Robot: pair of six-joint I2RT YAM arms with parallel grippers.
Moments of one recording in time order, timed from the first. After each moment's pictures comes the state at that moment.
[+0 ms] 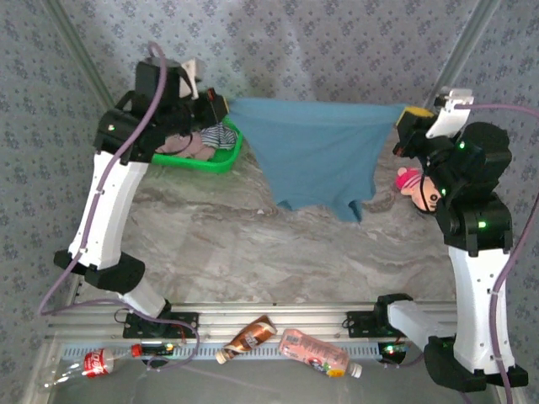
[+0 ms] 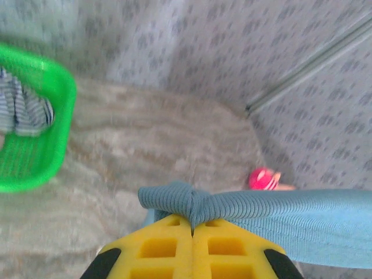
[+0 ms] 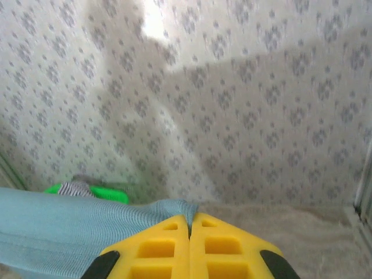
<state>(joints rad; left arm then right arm) -0.48 1.64 2.34 -1.14 0.11 -0.58 0.10 1.02 1.63 -0.64 -0.09 0.15</state>
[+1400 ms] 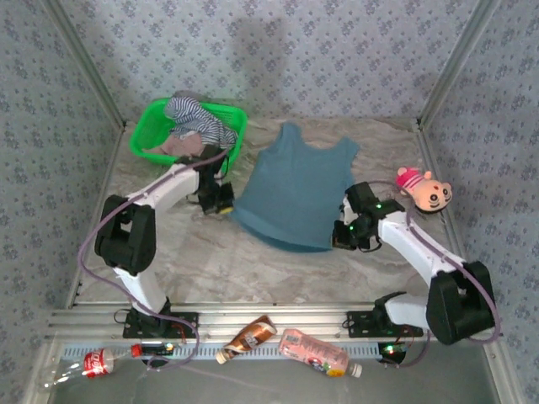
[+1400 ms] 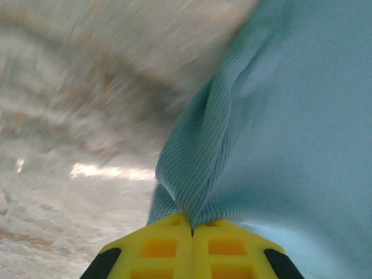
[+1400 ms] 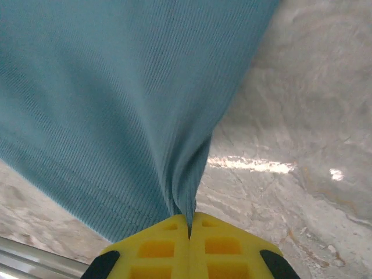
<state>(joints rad) -0.40 1.76 1.25 -0.87 0.21 -0.71 0.34 1.27 0.80 -0.87 -0.29 0.41</state>
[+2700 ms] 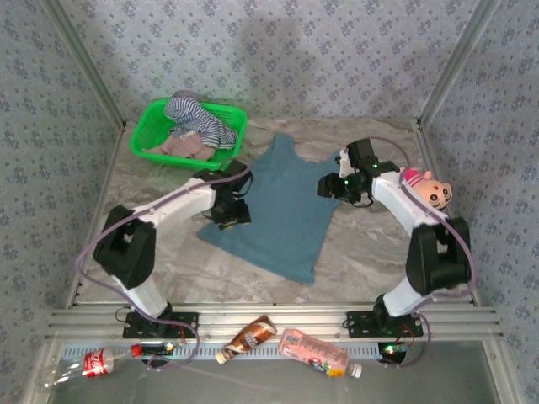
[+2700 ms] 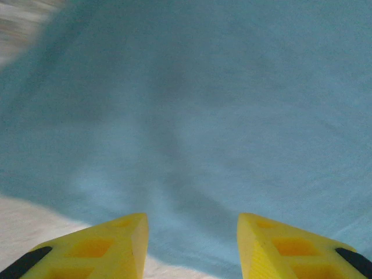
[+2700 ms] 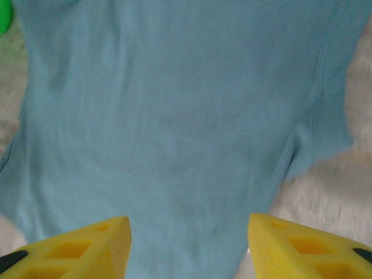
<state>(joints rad) -0.65 1.73 1.24 -0.88 0.07 -0.83 0.21 1.62 1.18 -0.64 -0.33 0.33</state>
